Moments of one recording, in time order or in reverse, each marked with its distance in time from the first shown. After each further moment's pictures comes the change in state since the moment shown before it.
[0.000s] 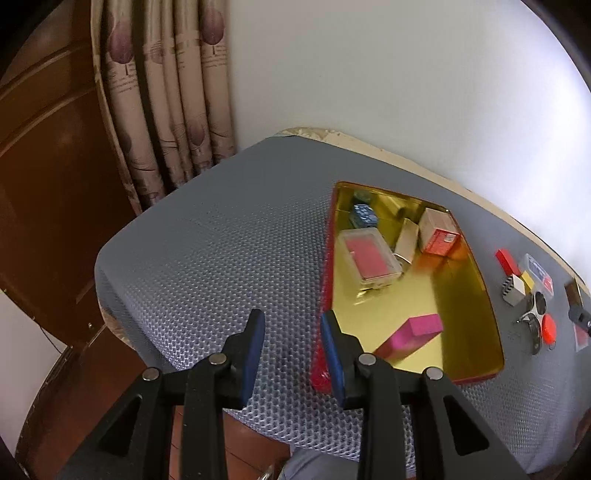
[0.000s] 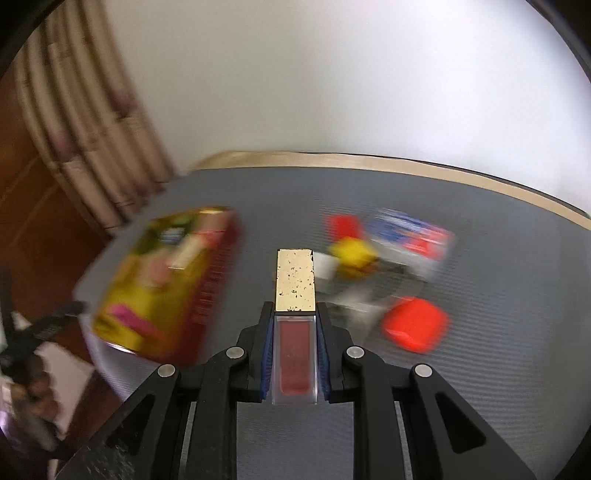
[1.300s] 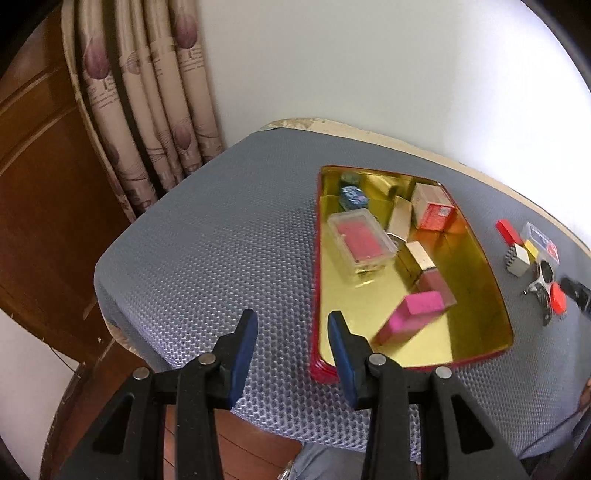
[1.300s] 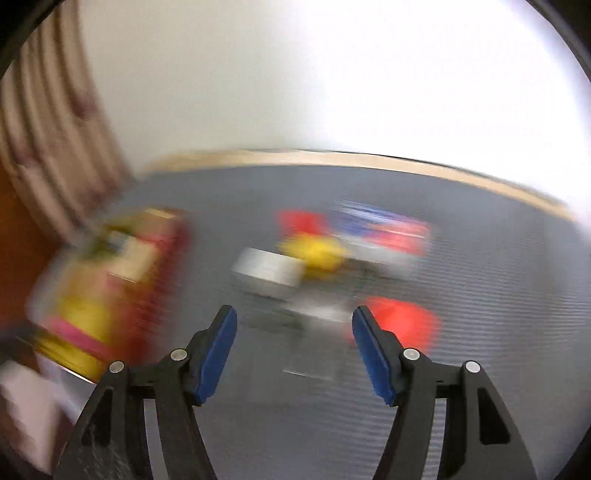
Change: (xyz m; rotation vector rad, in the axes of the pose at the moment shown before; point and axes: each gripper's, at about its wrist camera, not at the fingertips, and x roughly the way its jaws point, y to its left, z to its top) left arm 0.004 -0.020 -0.008 0.129 0.018 0.016; right arm 0.021 -0.053 -0.019 0.036 -0.014 -0.313
